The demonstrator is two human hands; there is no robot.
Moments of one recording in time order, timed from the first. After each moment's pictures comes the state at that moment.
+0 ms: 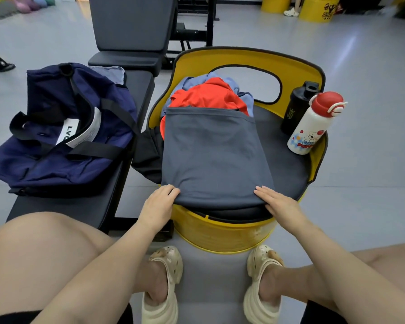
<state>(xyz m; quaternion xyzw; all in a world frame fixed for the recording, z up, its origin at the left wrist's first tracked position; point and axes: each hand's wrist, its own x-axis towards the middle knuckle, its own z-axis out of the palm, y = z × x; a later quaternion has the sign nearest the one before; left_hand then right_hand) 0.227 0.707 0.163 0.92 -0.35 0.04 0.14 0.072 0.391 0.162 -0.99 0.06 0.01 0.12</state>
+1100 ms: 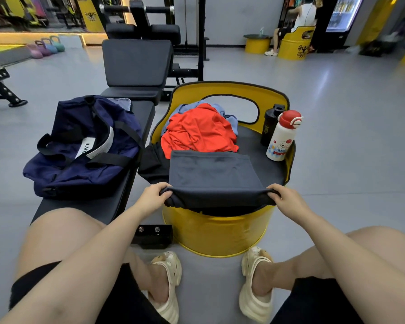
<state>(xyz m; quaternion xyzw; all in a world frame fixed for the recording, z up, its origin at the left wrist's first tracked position) 0.196 0.727 0.241 0.88 -0.24 -0.12 0.38 0.006 0.408 0.244 -0.93 0.23 -0.06 0.28</state>
